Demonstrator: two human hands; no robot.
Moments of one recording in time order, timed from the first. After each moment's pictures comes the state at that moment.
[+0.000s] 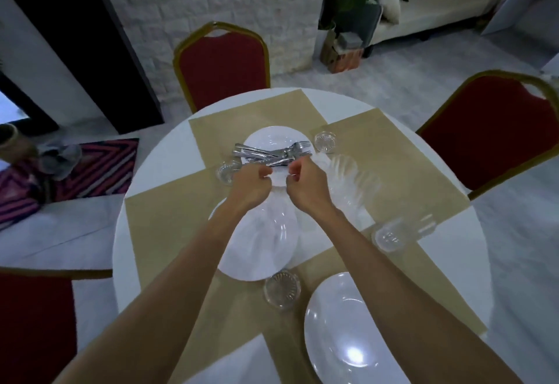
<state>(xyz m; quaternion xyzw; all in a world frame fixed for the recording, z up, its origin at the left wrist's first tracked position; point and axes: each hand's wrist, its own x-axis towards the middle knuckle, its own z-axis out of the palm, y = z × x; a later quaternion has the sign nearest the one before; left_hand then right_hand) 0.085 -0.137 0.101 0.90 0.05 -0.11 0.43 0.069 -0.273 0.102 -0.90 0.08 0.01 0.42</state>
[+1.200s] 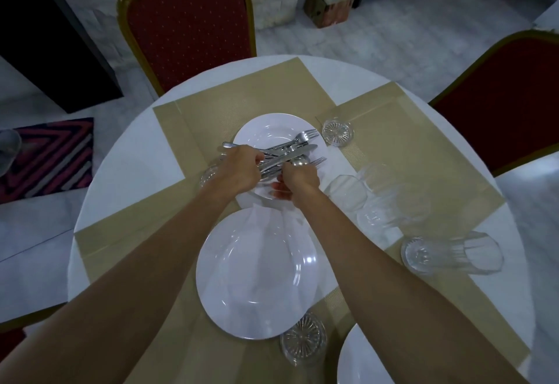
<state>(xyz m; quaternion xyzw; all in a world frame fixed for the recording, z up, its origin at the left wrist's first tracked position) 0.243 -0.110 -0.001 0.94 -0.08 -0.15 0.29 0.212 -0.234 -0.010 -0.64 0.45 0.11 0.61</state>
